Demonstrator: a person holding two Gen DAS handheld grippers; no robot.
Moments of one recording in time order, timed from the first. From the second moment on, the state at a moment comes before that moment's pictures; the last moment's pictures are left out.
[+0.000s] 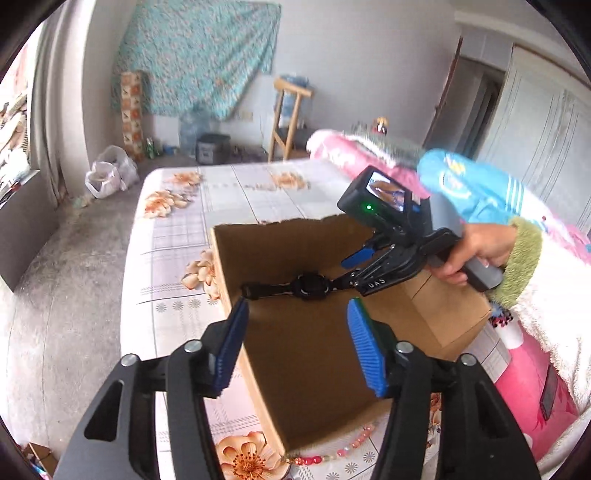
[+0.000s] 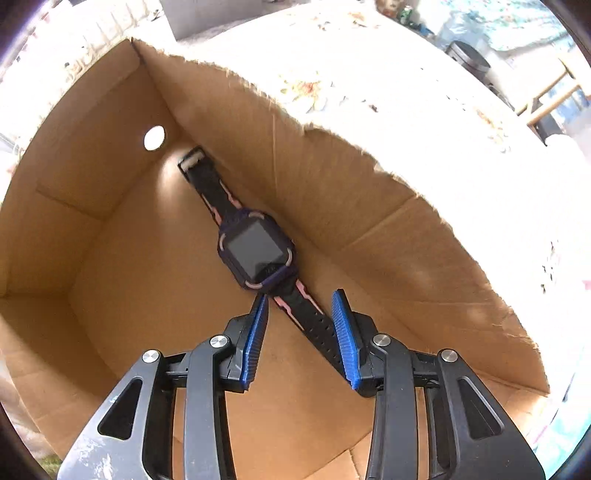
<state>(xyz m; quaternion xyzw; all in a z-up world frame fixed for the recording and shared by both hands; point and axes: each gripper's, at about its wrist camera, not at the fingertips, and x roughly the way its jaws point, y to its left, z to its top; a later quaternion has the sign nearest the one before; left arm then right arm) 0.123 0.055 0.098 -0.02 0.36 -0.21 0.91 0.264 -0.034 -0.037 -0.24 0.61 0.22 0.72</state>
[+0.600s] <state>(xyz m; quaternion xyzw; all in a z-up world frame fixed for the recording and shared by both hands) 0.049 0.064 0.044 -0.02 0.37 -0.16 0.91 0.206 -0.039 0.019 -0.20 0.55 0.22 0.78</state>
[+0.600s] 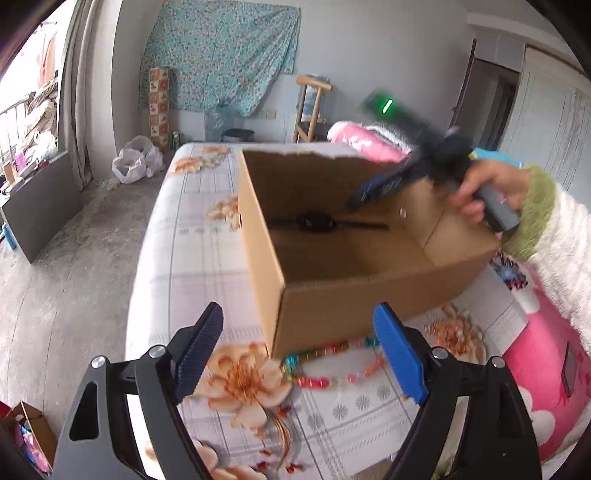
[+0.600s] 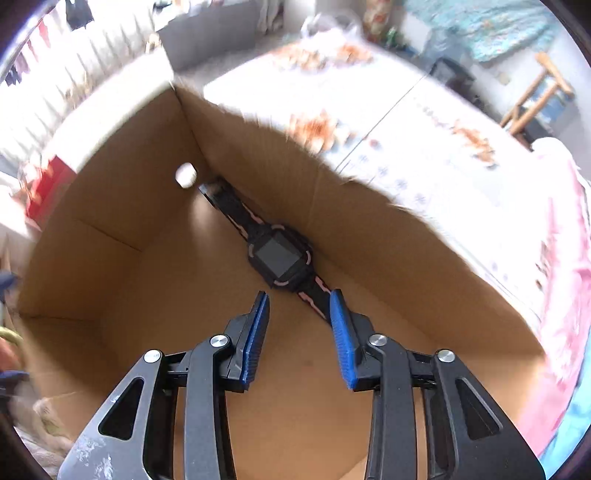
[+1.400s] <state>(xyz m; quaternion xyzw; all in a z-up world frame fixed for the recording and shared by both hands) 0.038 -0.003 -0.043 0.07 0.48 -0.13 0.86 -0.042 -0.121 0.024 -0.05 0.40 -0.04 0.91</state>
